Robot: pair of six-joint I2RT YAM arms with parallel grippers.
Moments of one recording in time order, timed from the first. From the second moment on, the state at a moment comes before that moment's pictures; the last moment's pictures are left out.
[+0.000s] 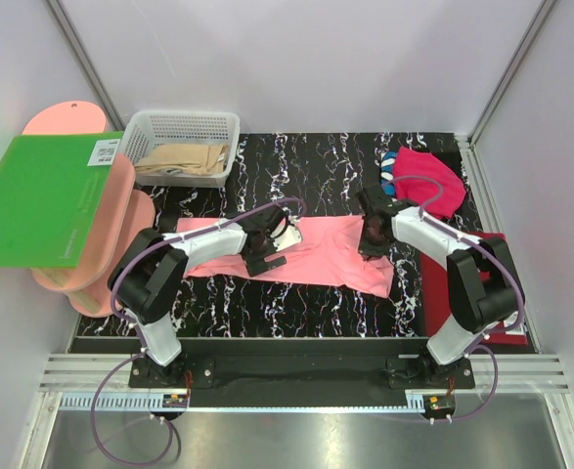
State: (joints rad) left arm -0.65 1.77 1.10 -0.55 -0.19 0.57; right arm 0.42 1.65 1.07 -0.68 0.12 0.63
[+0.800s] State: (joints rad) left arm -0.65 1.72 1.04 -0.50 -0.22 0.61; right arm 0.29 1.91 1.31 -0.81 0.33 0.53
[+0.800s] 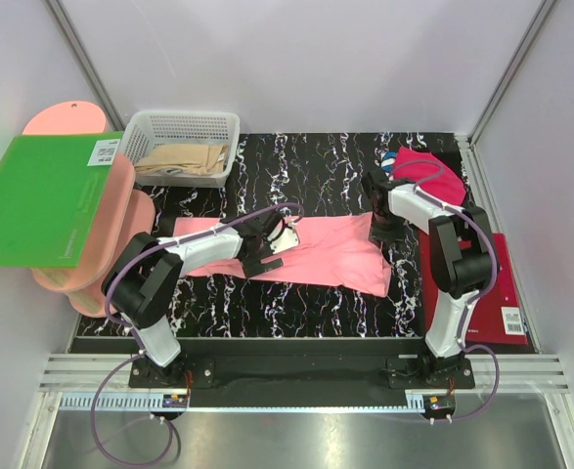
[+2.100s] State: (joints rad) left arm -0.51 1.44 0.93 -0.78 -0.06 0.56; right arm 0.40 1.73 1.01 -0.66 -0.12 0.77
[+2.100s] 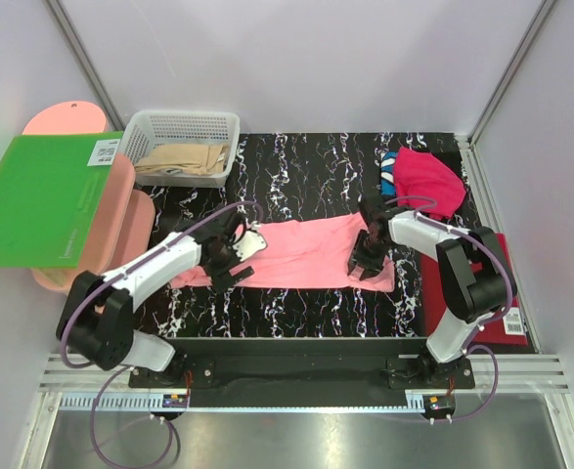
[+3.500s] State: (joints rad) left arm -0.21 1.47 0.86 -0.75 -0.04 0.70; right arm 0.34 1.73 1.03 -0.72 -0.06 0.69
